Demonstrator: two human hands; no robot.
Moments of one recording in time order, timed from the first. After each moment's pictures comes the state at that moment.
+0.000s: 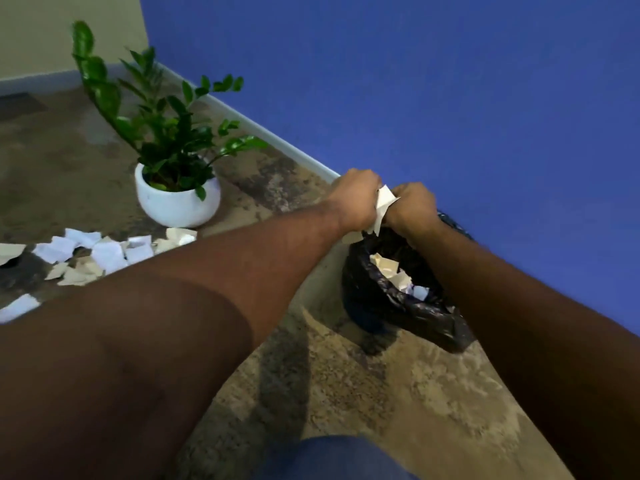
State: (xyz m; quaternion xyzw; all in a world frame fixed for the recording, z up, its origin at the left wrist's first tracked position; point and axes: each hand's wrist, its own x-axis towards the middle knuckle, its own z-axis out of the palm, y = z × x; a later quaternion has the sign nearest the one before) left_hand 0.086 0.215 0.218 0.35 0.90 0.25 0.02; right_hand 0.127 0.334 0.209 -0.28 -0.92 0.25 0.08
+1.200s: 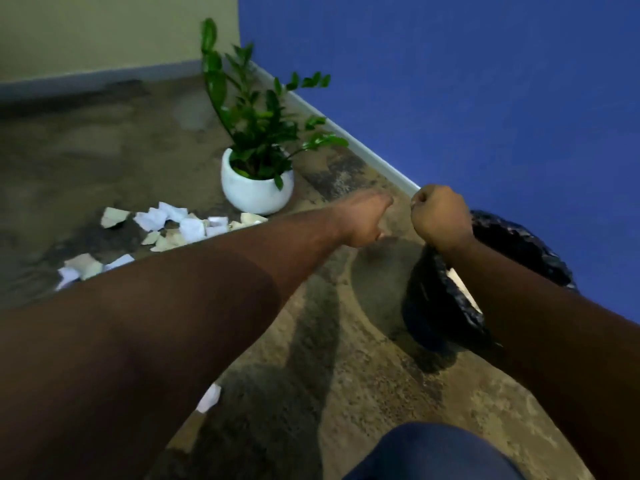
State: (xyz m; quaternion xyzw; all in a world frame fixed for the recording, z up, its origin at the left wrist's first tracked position) left_hand 0.048 0.109 0.165 0.37 0.91 0.17 0.05; right_hand 0.088 0.266 0.185 -0.17 -0.97 0.17 0.08
